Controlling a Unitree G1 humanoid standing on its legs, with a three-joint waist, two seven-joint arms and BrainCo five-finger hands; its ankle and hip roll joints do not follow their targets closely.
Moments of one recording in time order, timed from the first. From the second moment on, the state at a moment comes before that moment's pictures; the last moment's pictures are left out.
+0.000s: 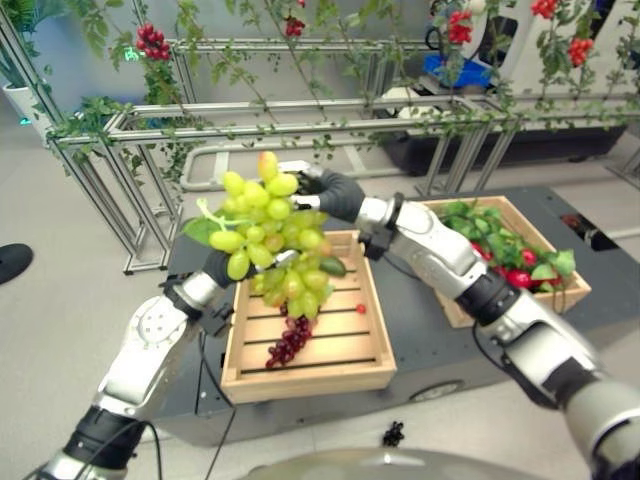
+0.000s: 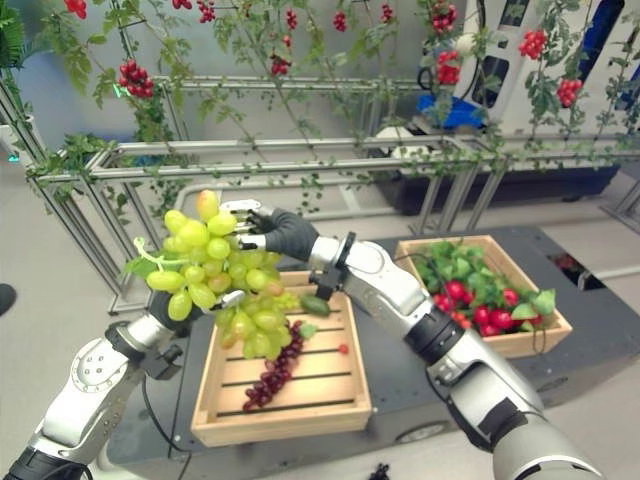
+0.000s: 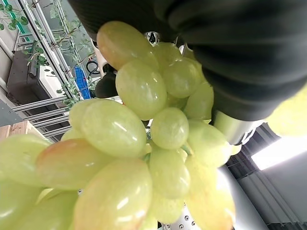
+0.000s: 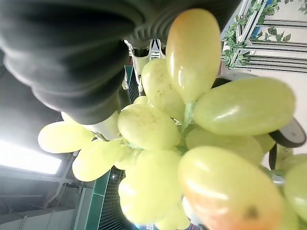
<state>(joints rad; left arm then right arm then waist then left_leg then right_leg) 0.00 0.65 -0.14 -0.26 -0.48 -0.24 -0.39 -0.81 -0.39 0.64 0.16 0.82 -0.03 0.48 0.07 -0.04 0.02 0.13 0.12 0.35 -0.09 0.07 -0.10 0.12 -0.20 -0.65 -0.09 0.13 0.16</state>
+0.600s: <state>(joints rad) 0.00 0.65 -0.14 -0.26 -0.48 -0.24 -0.39 -0.82 -0.43 0.69 0.15 0.82 -0.02 0.52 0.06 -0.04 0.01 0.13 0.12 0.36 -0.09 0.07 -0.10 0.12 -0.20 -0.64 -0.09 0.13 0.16</state>
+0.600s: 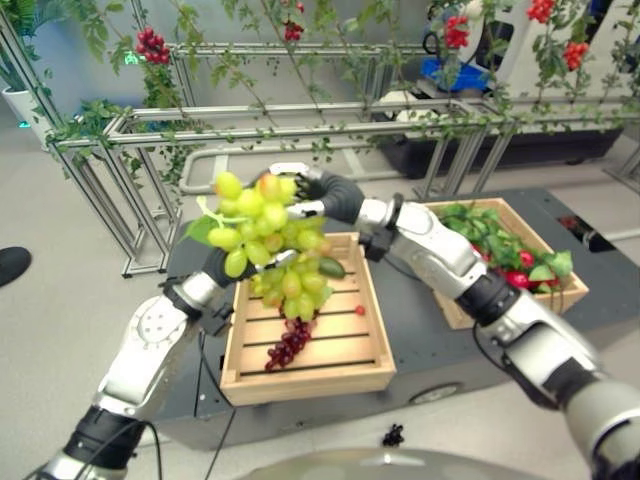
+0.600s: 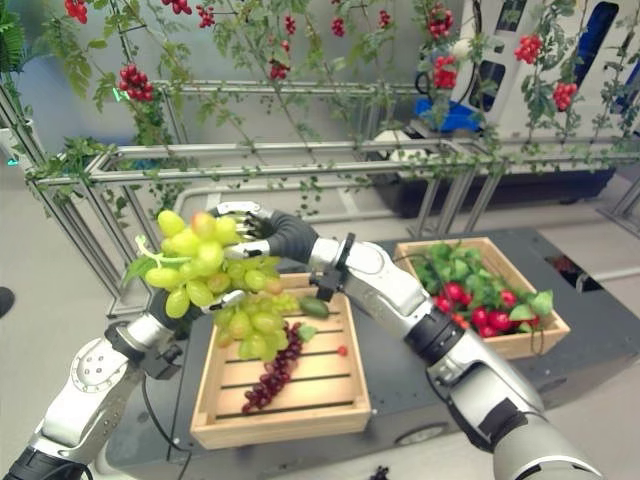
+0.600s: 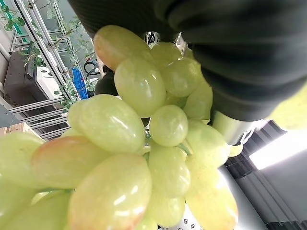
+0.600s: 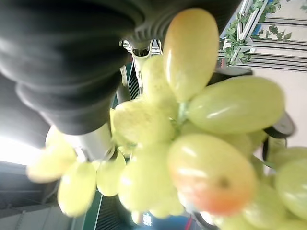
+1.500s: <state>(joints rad) 0.00 0.65 -0.14 -0.26 -0.48 -0.24 -0.40 -0.93 -0.48 0.74 0.14 0.78 0.01 0.56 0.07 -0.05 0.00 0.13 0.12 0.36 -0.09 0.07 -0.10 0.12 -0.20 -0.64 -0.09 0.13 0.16</state>
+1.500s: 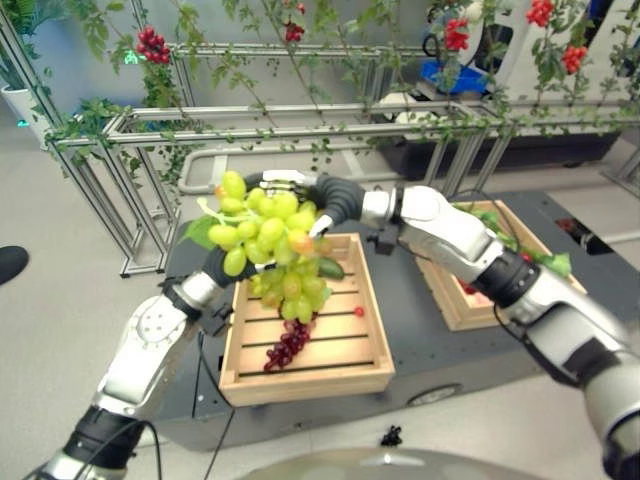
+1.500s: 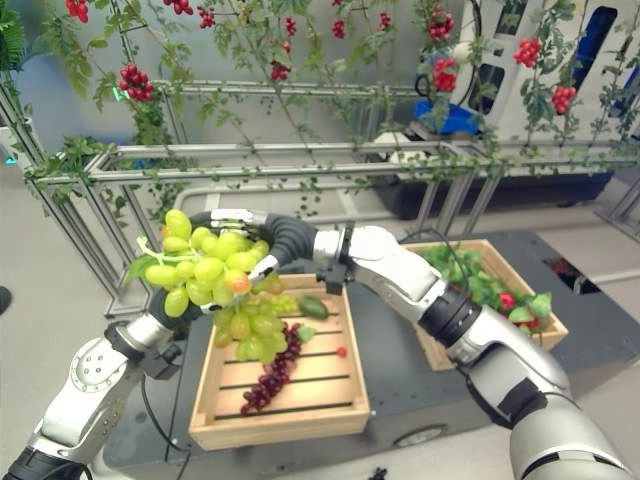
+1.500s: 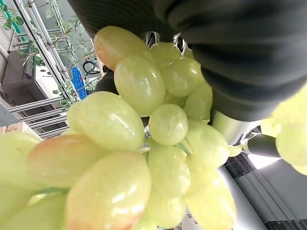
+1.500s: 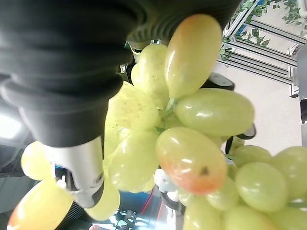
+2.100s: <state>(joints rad) 0.00 0.65 -0.14 -0.26 -0.48 -0.23 -0.40 -0.93 -0.44 0.74 0.18 0.76 0.01 0.56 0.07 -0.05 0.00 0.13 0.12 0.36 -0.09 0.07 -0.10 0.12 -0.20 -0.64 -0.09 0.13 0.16</state>
